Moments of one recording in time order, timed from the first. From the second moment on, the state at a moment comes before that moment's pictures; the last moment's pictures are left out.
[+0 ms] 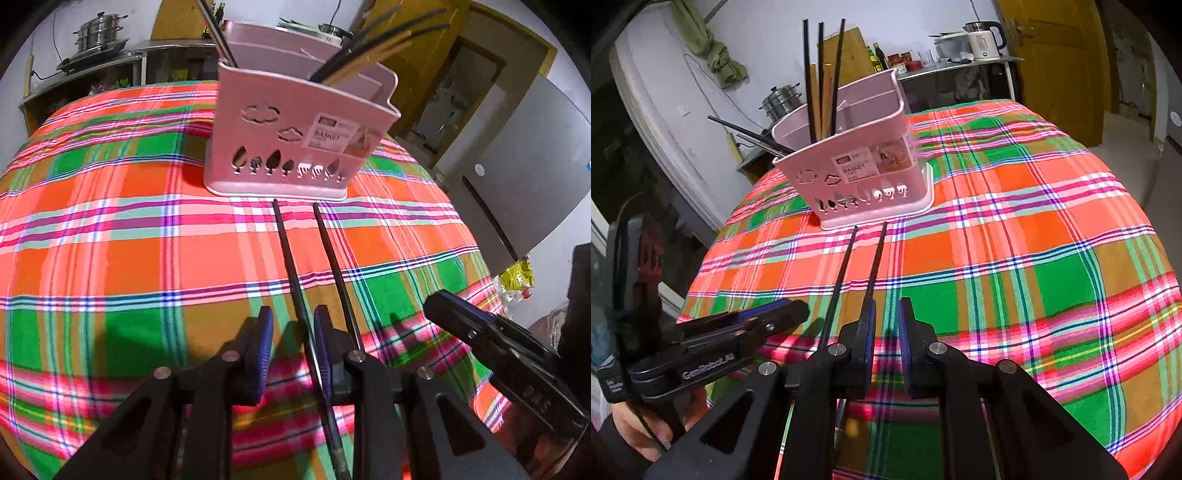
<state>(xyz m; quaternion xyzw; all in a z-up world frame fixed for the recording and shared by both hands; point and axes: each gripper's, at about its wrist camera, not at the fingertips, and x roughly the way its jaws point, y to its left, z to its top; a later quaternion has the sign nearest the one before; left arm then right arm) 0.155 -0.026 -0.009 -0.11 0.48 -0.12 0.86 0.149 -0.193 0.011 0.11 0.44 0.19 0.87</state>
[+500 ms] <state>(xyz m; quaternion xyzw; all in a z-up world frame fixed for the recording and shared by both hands) 0.165 -0.020 -0.021 -0.07 0.48 -0.10 0.87 0.156 -0.182 0.005 0.10 0.45 0.19 0.87</state>
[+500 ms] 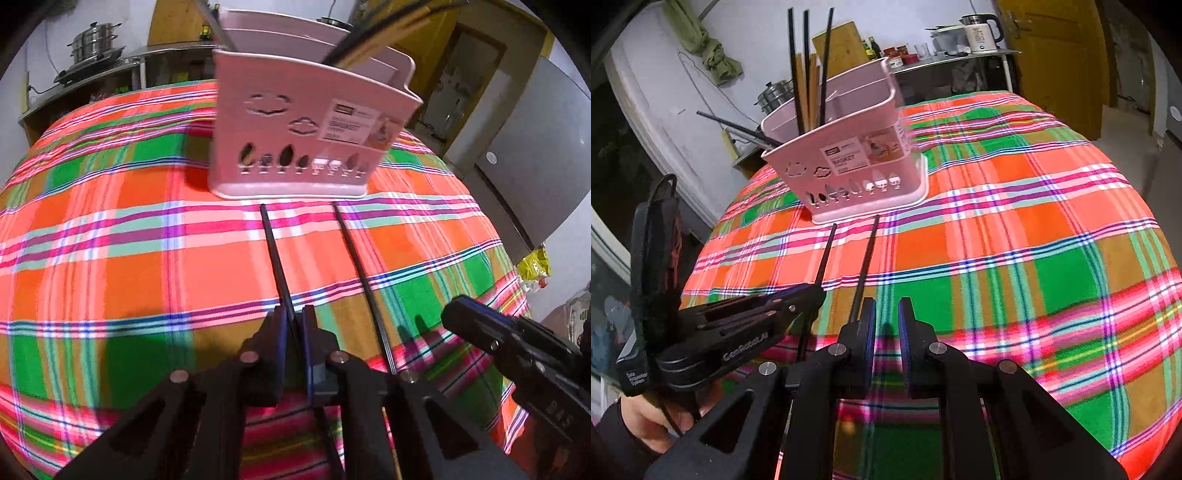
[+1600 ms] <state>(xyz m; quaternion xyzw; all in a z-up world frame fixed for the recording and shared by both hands) 0.184 0.001 -0.016 -0.03 0.51 -0.08 0.86 0.206 -0.122 -0.015 0.02 0.51 0.19 0.84</state>
